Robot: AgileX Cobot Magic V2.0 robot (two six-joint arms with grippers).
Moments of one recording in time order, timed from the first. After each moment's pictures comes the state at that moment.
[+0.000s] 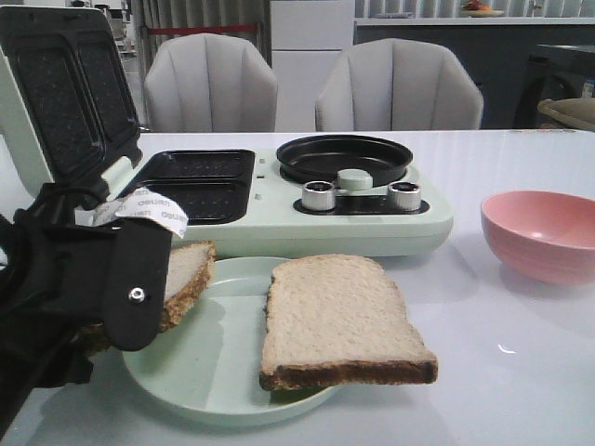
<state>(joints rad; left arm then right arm) -0.84 1.60 -0.57 1.33 0.42 -0.48 0.08 -0.01 0.03 0.04 -0.03 -0.03</state>
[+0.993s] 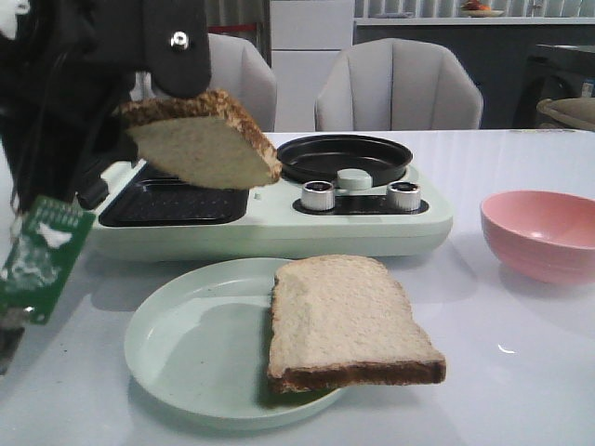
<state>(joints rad) -0.91 1.41 -0.79 1.44 0.69 -0.48 0.08 -0.01 0.03 0.04 -0.03 -0.03</state>
